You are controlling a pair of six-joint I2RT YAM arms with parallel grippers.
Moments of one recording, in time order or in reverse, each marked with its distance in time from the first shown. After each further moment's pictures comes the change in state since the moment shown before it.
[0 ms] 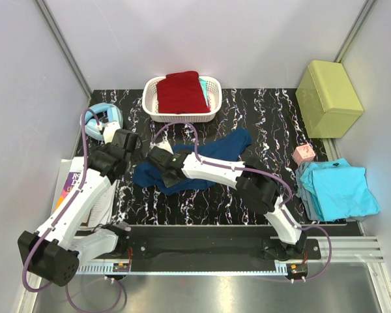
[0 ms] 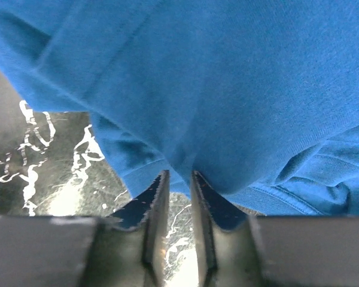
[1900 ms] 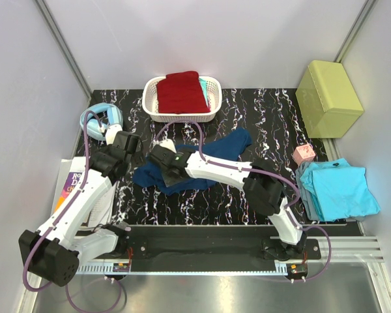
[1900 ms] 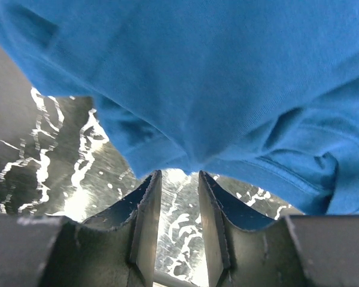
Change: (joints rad) left arm 0.000 0.000 -0.026 0.009 0.041 0.000; right arm 0.006 -0.066 -0.031 -0.043 0.013 0.059
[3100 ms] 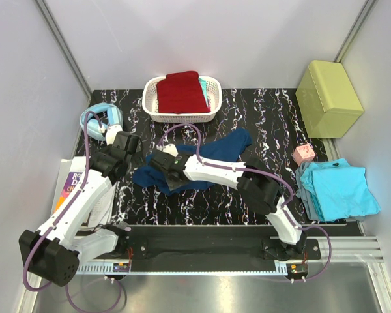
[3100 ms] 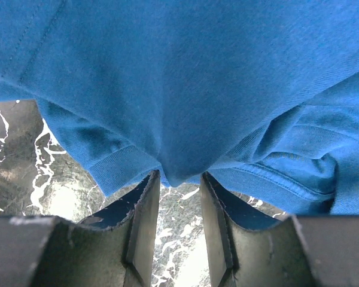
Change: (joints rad) left arm 0.000 0.000 -0.008 0.000 0.001 0.000; right arm -0.003 0.043 -0.038 0.010 0.034 0.009
